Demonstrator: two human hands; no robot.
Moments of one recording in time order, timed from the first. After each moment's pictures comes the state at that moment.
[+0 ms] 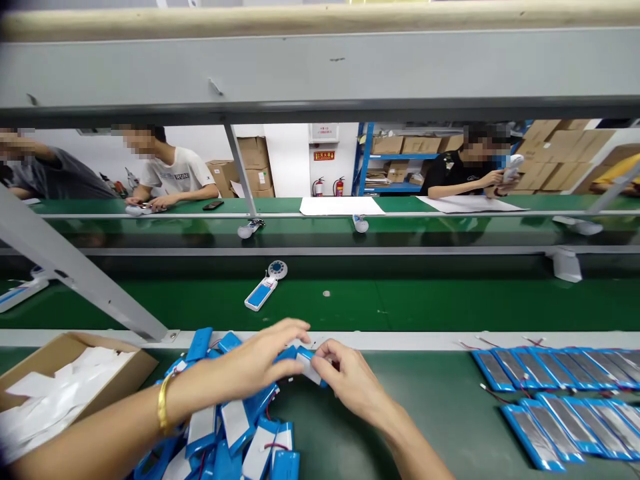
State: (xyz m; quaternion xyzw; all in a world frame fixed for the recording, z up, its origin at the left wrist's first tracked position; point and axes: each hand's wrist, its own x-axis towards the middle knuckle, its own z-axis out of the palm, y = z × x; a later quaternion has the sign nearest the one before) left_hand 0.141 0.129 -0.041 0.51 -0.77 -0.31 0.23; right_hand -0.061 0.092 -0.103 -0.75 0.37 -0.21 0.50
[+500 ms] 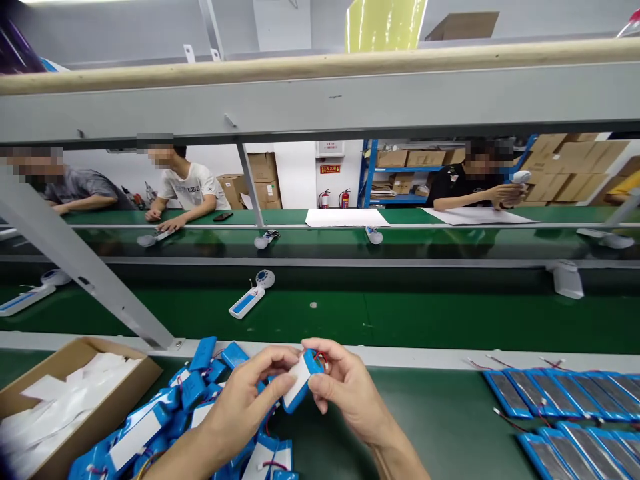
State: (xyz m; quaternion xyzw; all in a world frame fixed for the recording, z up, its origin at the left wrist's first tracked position) left_hand 0.115 0.172 -0.051 0.54 -0.61 -0.37 0.45; right_hand -0.053 0.099 -0.083 -0.50 0.16 -0.37 0.77
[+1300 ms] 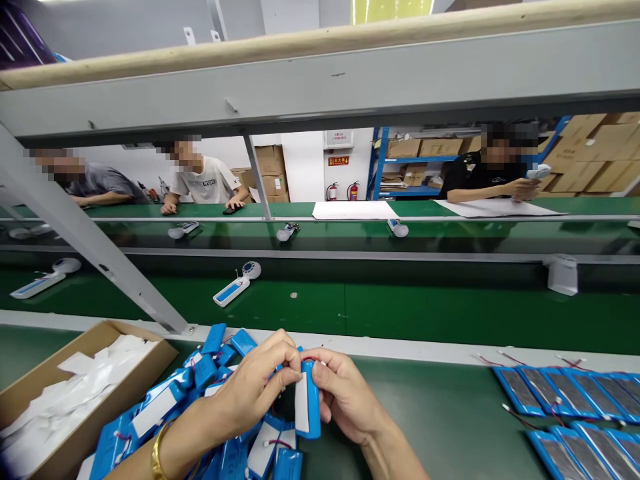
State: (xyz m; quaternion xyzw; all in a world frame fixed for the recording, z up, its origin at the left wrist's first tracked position) left_hand 0.119 0.171 -0.045 0.51 -0.75 -0.24 0.35; right_hand -0.045 0.109 -0.097 -0.40 0.15 -0.27 0.86
